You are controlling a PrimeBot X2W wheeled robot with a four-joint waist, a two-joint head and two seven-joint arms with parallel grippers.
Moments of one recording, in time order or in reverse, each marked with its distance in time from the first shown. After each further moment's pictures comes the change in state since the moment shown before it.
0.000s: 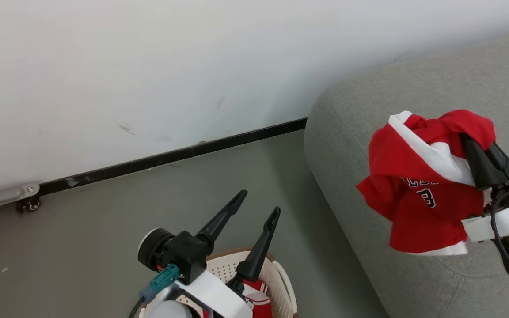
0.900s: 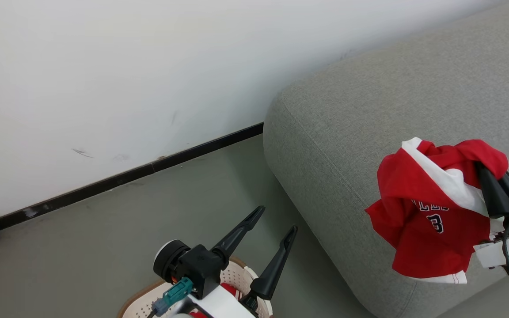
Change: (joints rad) left arm 0.030 -0.006 -0.064 -0.018 -0.023 -0.008 0.000; right arm 0.147 0.012 -0.094 -0.029 -0.021 0.000 0.000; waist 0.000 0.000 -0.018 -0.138
